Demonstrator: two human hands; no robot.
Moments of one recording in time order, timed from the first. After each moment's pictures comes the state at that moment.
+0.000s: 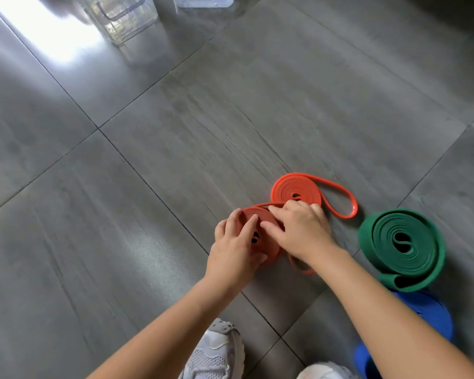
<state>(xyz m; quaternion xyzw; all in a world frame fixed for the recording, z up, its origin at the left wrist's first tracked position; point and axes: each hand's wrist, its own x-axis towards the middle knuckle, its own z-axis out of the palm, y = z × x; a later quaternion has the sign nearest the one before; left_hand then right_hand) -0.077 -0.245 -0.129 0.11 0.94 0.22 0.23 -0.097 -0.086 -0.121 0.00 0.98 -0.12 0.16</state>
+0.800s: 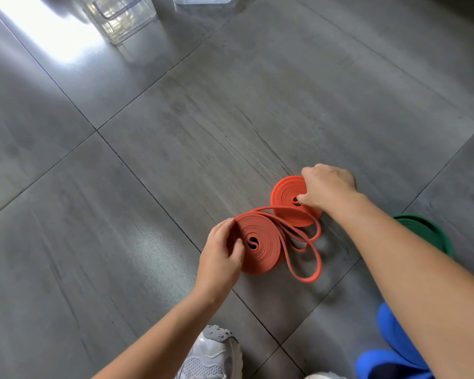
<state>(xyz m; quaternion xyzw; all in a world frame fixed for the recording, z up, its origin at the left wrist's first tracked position) -0.078 -0.251 -0.130 -0.08 0.87 0.45 0.17 -0.179 -0.029 -0.126 0.05 0.97 0.01 0.24</state>
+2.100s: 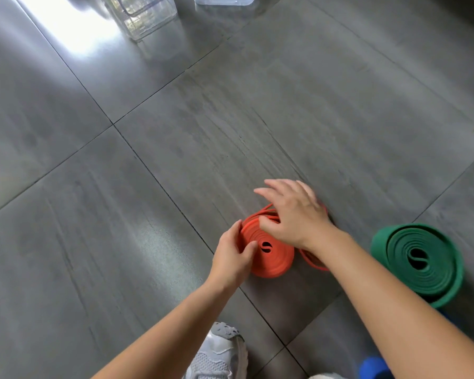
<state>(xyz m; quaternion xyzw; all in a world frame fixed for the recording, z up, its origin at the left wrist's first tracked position) -0.084 -0.250 -0.131 -0.15 0.83 0.48 0.26 -0.138 -0.099 -0.110 -0.09 0.96 -0.20 0.18</state>
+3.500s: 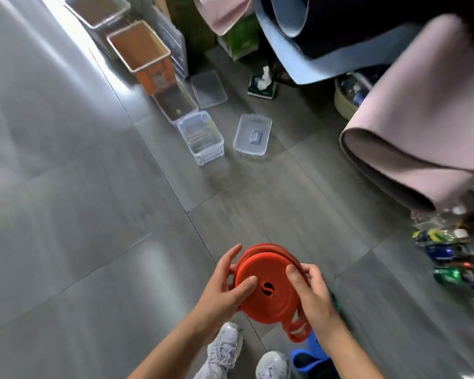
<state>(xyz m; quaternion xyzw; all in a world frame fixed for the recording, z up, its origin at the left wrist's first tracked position) -0.144 -0.281 0.402 -0.22 0.62 0.69 0.32 -0.129 -0.099 0.358 0.28 0.68 -0.66 0.18</state>
